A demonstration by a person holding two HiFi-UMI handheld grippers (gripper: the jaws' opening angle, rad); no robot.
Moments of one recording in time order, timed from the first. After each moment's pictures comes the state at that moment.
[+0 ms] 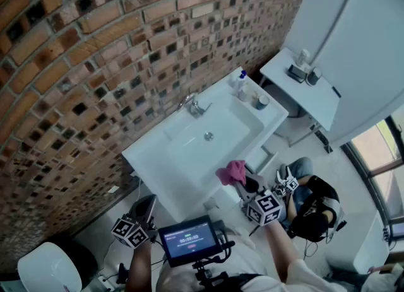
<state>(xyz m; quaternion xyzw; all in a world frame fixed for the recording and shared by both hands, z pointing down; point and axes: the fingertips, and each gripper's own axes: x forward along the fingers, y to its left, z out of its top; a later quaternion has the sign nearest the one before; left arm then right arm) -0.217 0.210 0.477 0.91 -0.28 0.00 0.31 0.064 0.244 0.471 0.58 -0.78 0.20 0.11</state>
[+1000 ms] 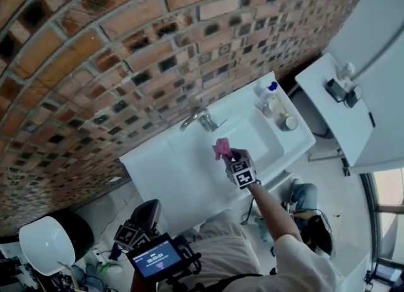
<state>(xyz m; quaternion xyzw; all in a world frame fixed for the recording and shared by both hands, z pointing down) -0.117 0.090 0.502 0.86 -0.40 0.06 0.31 0.146 -0.041 0.722 0.48 -0.80 0.23 0.28</state>
